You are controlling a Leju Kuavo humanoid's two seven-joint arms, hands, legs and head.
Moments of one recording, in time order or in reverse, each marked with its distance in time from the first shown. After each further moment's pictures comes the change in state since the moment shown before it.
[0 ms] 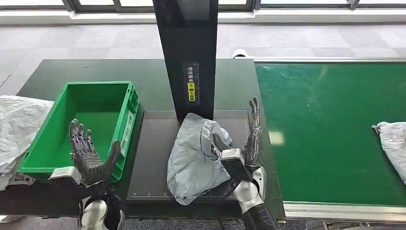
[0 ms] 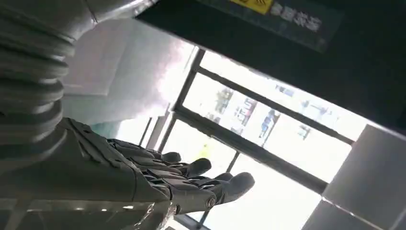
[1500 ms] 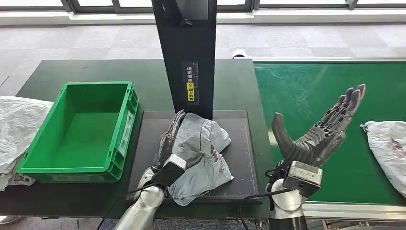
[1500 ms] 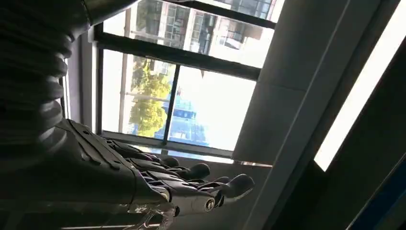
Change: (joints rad) left arm -0.249 -0.007 -0.334 0.461 -0.500 0.013 0.038; right arm 0.102 -0.018 -0.097 -0.564 -0.073 0.003 0.000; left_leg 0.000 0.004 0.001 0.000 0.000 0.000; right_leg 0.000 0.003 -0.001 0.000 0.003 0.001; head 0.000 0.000
